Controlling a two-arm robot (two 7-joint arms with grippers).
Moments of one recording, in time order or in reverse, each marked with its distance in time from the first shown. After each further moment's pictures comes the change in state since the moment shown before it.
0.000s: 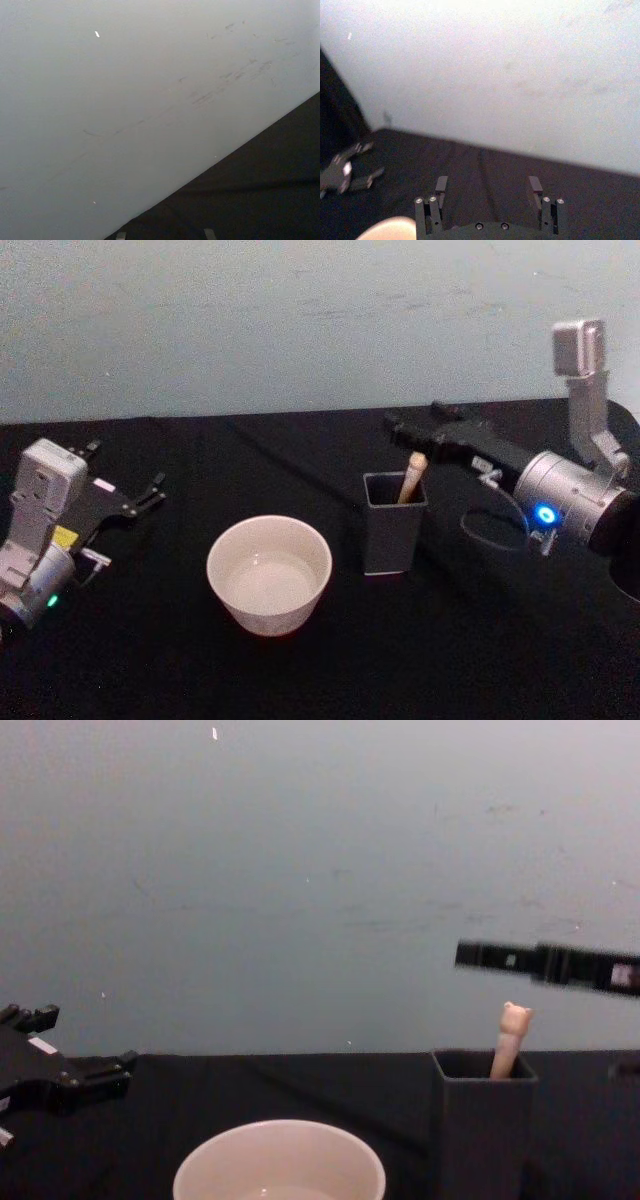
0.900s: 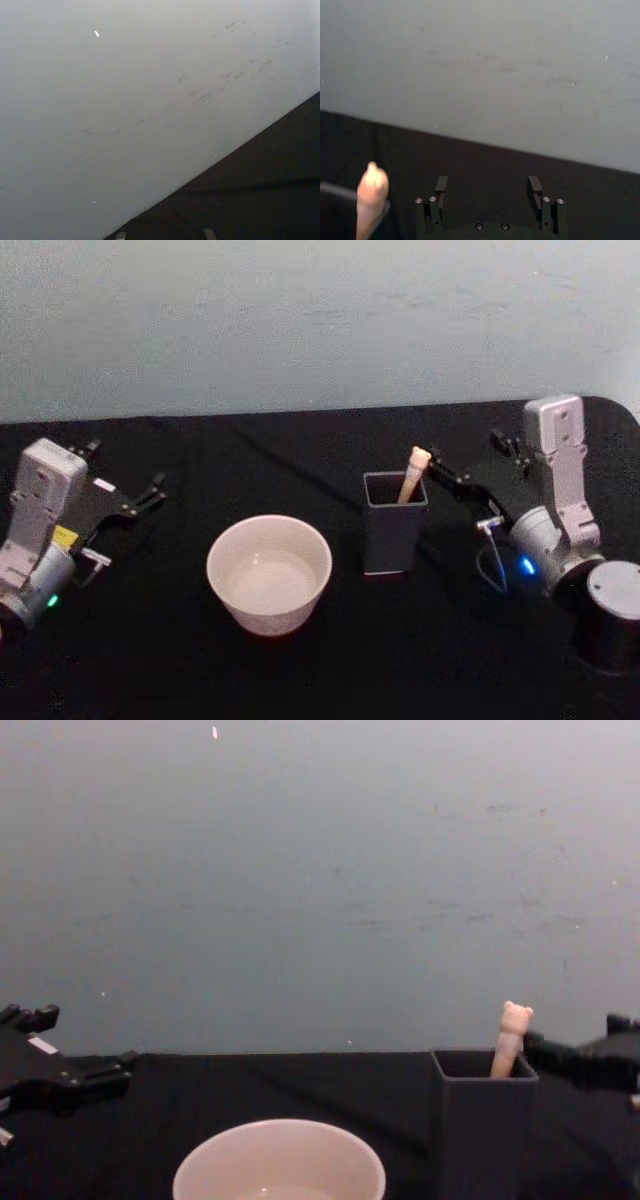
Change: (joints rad) left arm 0.000 0.000 0.000 0.000 0.000 0.000 0.000; right arm -0.086 -0.105 -0.011 0.125 -0.413 -0.220 -0.338
